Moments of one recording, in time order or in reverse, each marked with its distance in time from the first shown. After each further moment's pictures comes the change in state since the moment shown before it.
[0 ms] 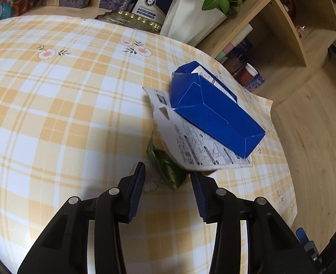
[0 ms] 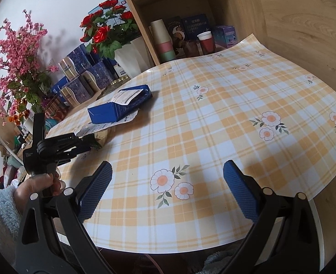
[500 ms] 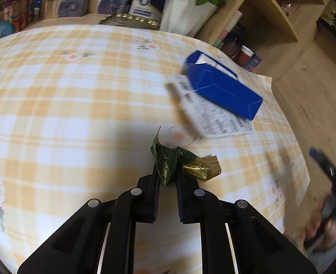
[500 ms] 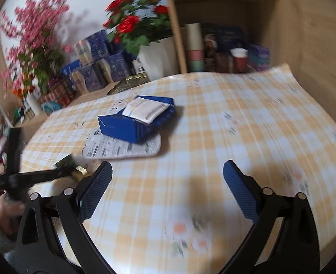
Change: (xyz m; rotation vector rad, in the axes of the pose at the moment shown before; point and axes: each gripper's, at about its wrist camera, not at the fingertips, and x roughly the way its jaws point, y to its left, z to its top) left arm -0.053 0.032 -0.031 0.129 0.052 0.064; right arm 0.060 0.061 0.060 -0.245 0.005 0.014
